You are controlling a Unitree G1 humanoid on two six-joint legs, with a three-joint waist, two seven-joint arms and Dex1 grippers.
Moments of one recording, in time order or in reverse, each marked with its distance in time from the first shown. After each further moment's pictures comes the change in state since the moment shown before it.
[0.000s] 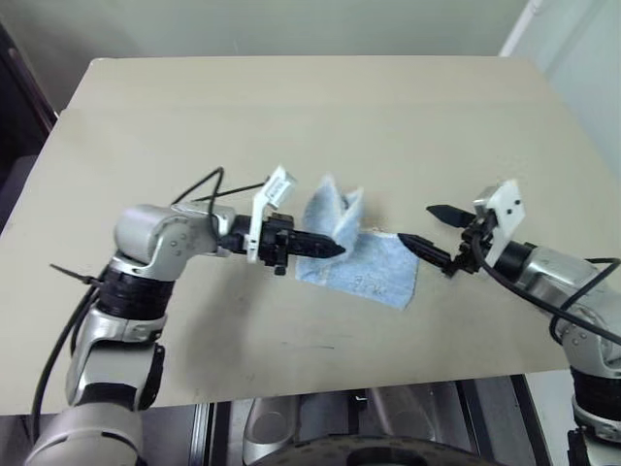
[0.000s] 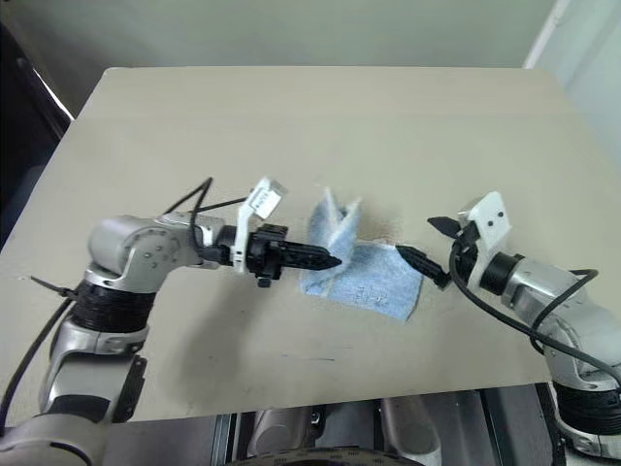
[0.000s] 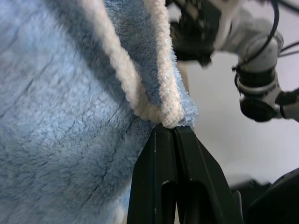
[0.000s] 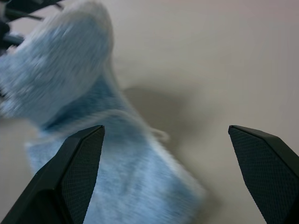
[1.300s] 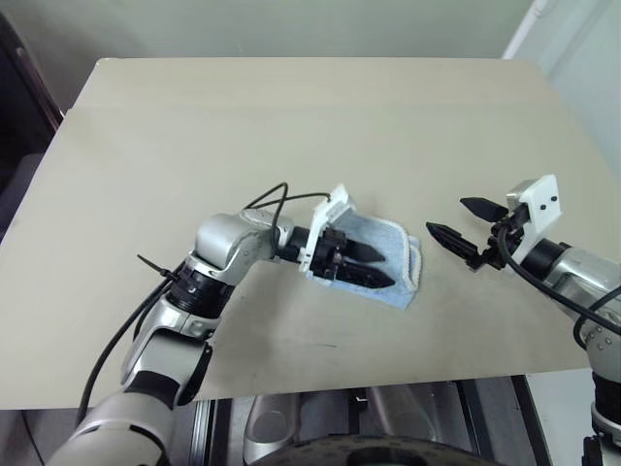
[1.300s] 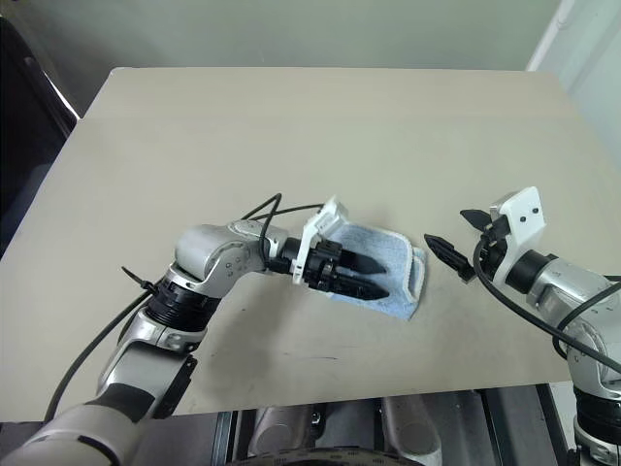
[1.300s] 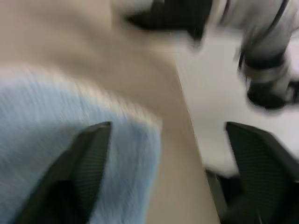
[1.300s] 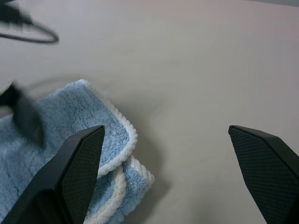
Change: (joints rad) left arm -0.028 -0.214 -0.018 0.057 0.124 -0.151 -0.007; right arm 0.028 -0.004 -0.057 -0.014 -0.007 -0.006 -0.044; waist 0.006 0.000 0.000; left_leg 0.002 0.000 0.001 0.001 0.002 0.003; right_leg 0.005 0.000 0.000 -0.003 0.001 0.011
